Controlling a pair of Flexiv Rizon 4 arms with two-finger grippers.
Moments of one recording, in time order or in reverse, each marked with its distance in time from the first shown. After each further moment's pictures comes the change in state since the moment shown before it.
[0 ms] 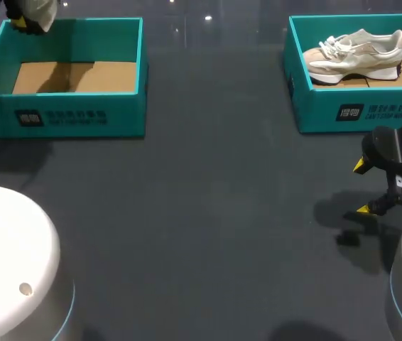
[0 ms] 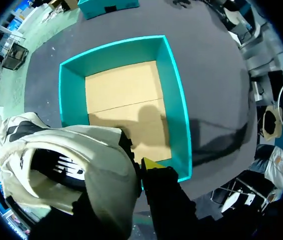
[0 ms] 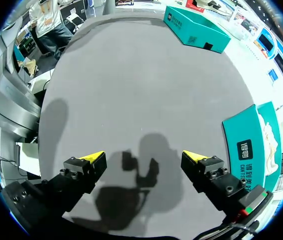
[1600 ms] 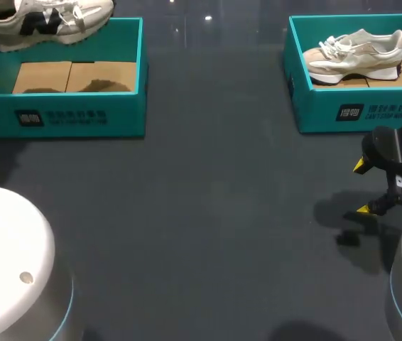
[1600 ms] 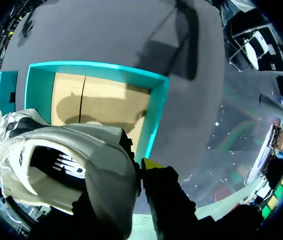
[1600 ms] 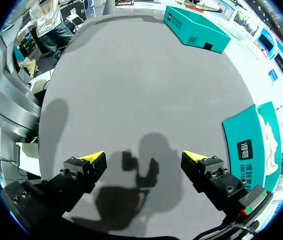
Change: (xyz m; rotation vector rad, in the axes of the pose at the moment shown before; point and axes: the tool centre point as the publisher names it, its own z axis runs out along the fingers) left arm 0.008 0.080 0.015 -0.132 -0.078 1.164; right arm 0.000 0.000 0.000 0.000 0.000 0.000
